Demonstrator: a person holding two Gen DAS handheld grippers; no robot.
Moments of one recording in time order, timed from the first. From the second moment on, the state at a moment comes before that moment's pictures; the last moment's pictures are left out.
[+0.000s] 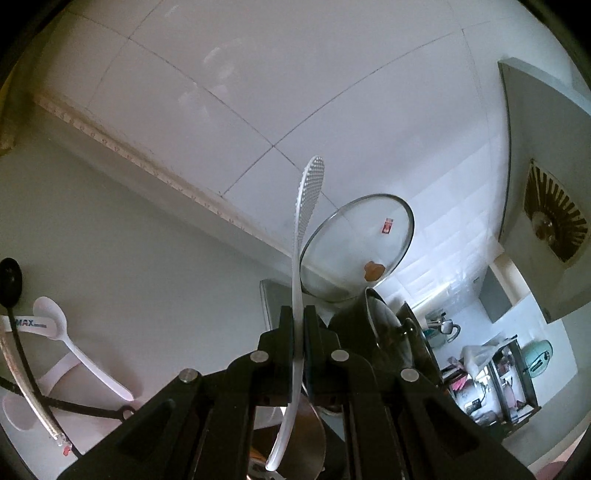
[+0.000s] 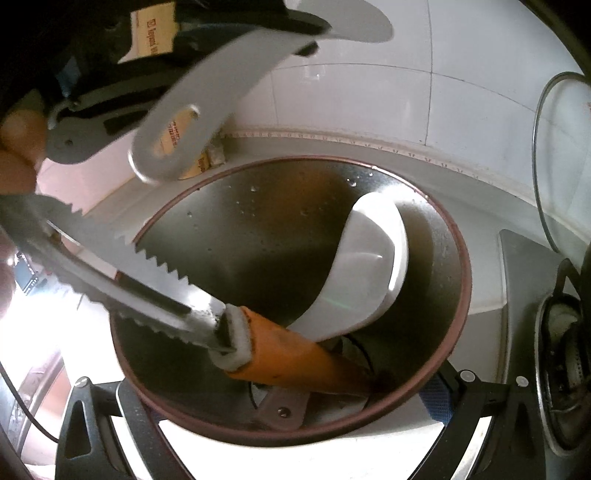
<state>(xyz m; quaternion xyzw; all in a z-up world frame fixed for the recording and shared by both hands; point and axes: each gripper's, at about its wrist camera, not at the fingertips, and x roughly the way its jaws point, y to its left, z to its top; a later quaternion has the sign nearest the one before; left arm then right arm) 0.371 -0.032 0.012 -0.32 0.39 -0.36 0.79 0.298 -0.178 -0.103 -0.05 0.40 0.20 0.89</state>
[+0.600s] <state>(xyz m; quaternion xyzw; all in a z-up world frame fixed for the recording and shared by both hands) 0.341 -0.029 -0.002 -0.29 0.39 -0.37 0.79 0.300 -0.174 -0.101 -0.05 0.40 0.19 0.89</state>
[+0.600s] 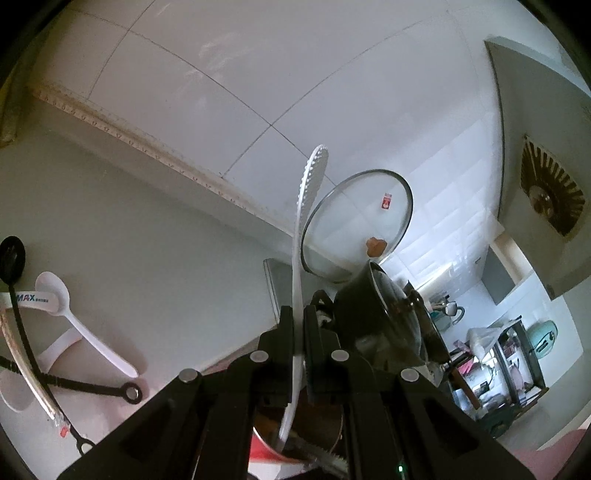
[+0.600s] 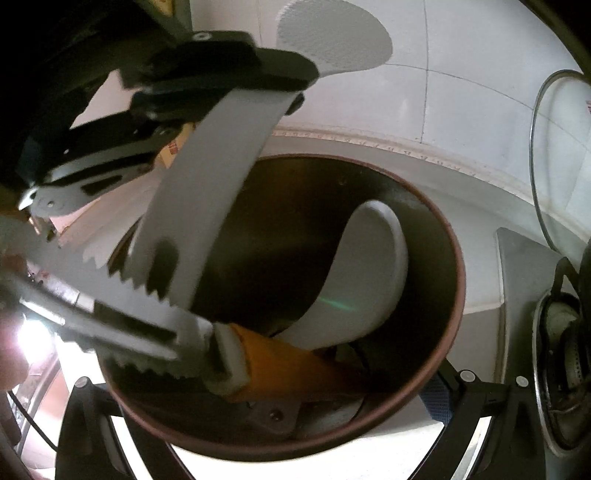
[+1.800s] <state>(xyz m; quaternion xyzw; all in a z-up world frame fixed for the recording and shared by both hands) 0.292 -0.040 0.012 -0.17 0.44 -0.34 0.81 0.302 -0.170 -0.101 -0.05 0.40 0.18 0.90</state>
